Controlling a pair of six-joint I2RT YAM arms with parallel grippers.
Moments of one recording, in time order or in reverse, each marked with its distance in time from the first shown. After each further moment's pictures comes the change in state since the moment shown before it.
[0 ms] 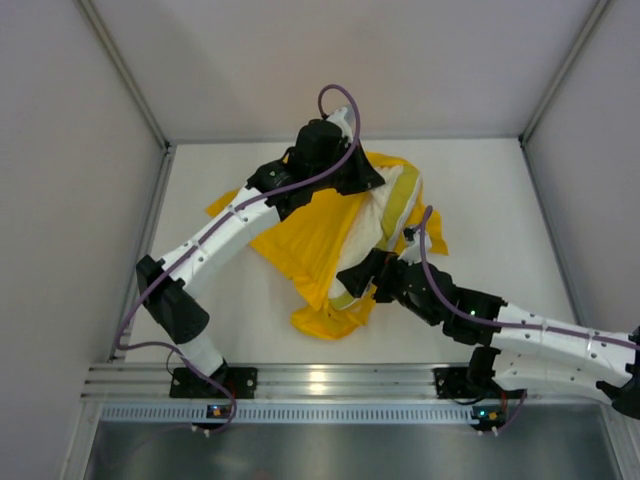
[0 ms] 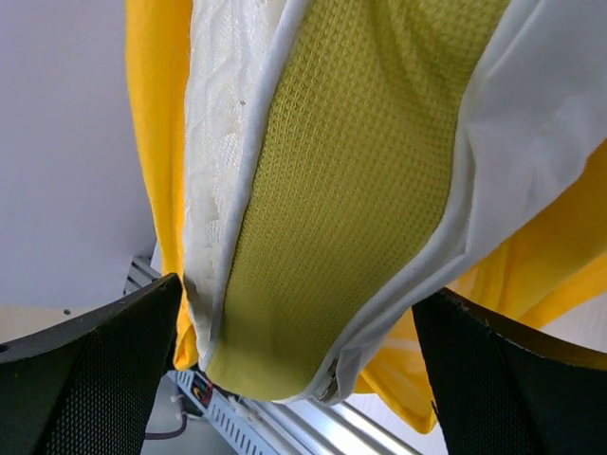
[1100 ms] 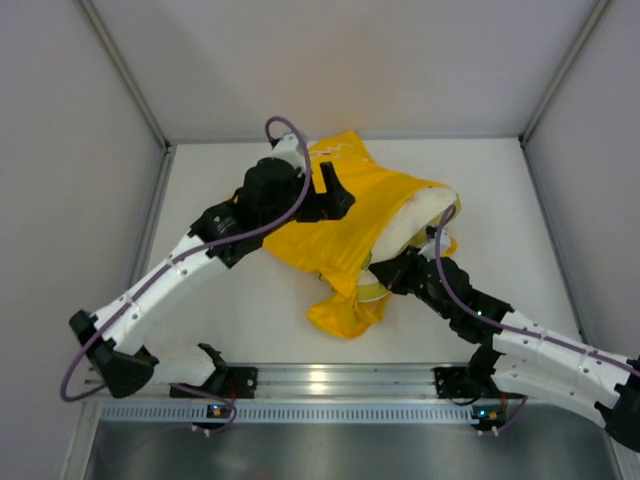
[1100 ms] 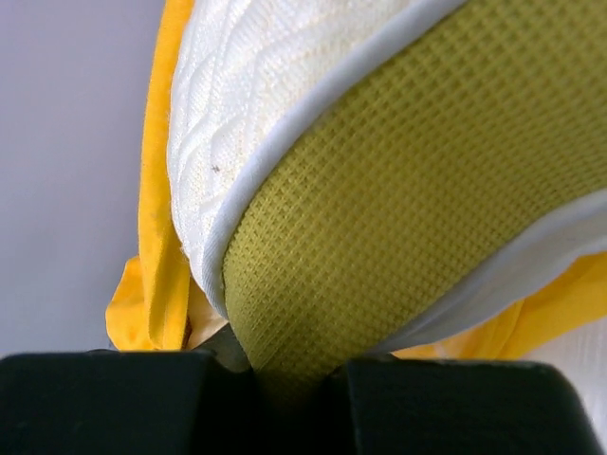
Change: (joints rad) left arm -0.035 -0.358 -0.316 -0.010 -0.253 0.120; right arm -0.241 -0.065 -0.191 0.163 -0.154 -0.011
